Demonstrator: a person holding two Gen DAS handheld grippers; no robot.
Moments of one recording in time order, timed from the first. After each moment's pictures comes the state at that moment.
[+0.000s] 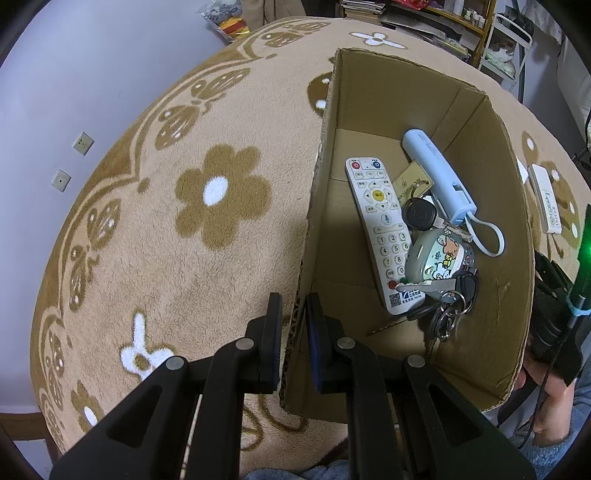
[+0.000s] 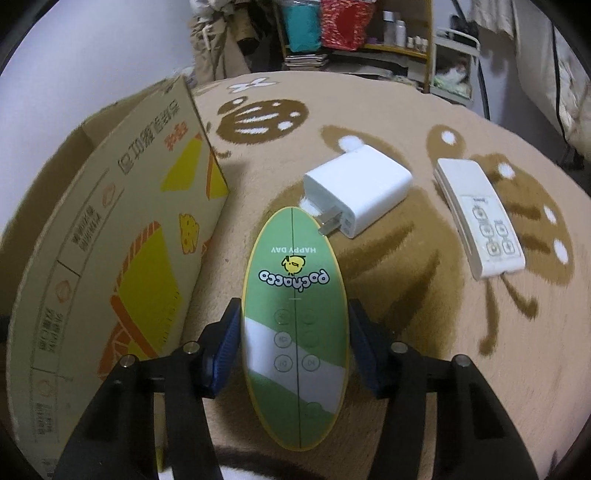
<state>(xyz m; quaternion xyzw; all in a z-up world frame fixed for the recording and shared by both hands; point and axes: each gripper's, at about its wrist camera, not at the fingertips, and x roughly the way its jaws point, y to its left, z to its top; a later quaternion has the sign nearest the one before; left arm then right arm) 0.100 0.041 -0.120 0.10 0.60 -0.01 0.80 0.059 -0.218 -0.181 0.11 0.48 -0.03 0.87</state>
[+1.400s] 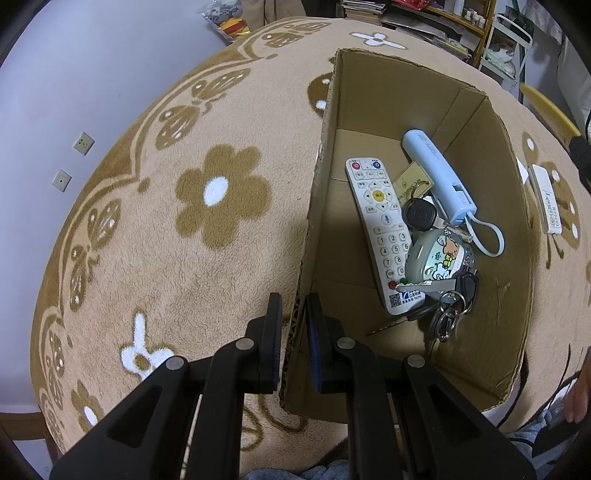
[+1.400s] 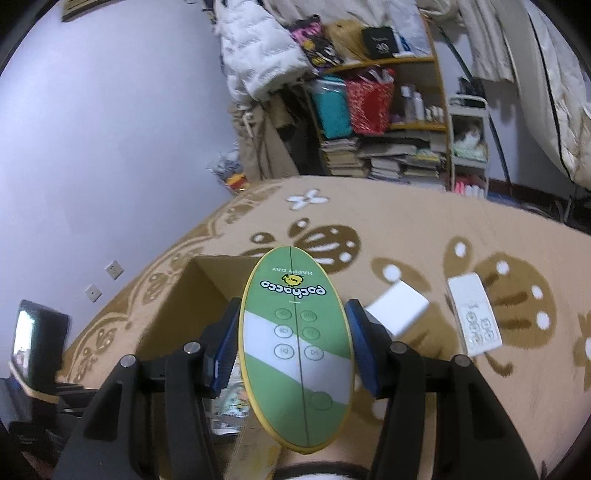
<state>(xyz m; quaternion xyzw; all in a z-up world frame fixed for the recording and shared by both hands) 0.101 0.041 -0.119 0.10 0.60 -0.01 0.80 0.047 -0.195 -0.058 0.14 0.33 0.03 0.93</state>
